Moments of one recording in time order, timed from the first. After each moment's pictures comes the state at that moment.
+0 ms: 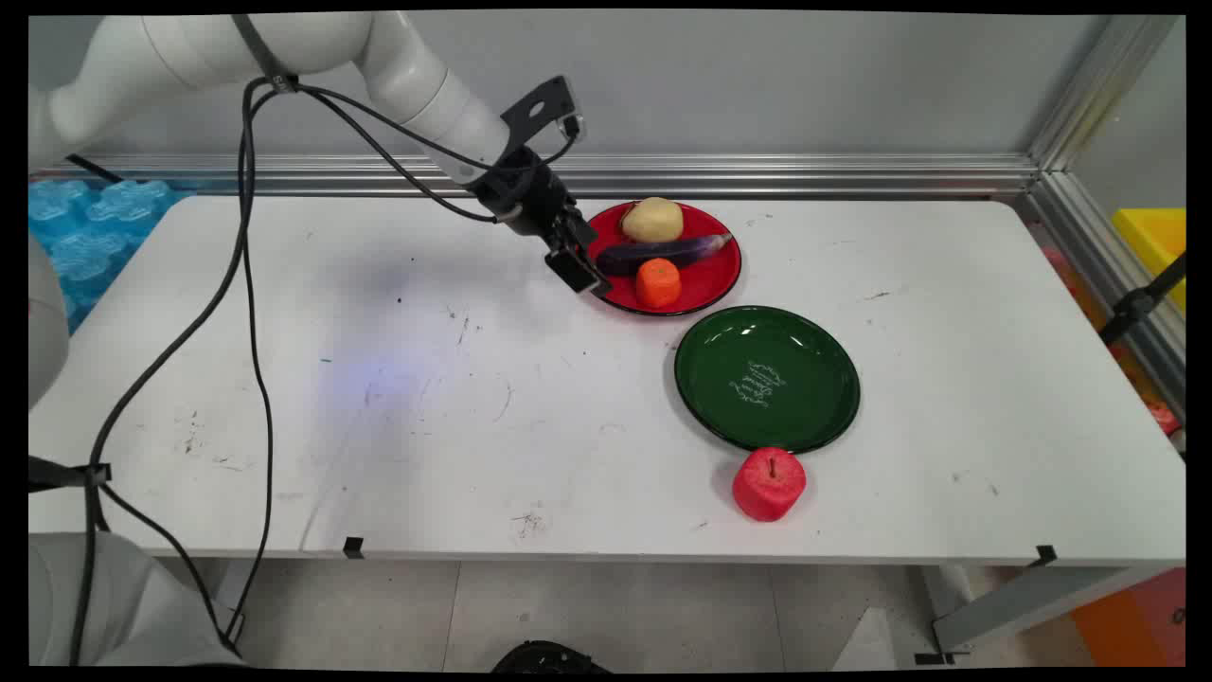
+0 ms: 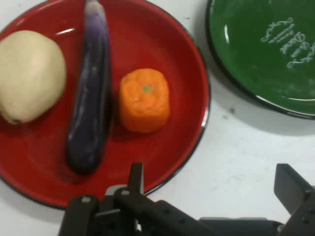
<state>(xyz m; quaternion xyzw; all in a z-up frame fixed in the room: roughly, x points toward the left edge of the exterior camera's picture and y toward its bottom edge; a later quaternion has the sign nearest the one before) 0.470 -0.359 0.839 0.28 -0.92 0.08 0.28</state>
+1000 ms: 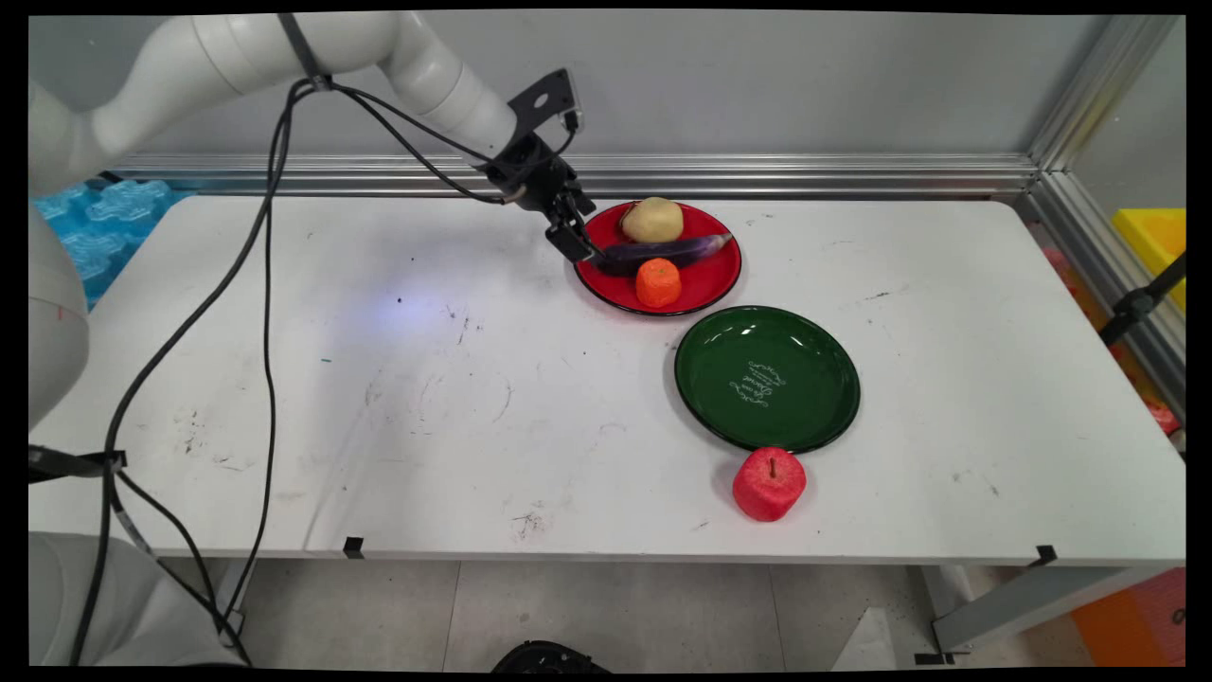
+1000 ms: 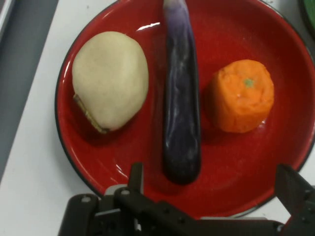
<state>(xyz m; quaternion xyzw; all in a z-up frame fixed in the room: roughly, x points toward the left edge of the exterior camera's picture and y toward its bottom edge) 0.500 -0.422 0.810 0.24 -0.92 0.13 0.27</state>
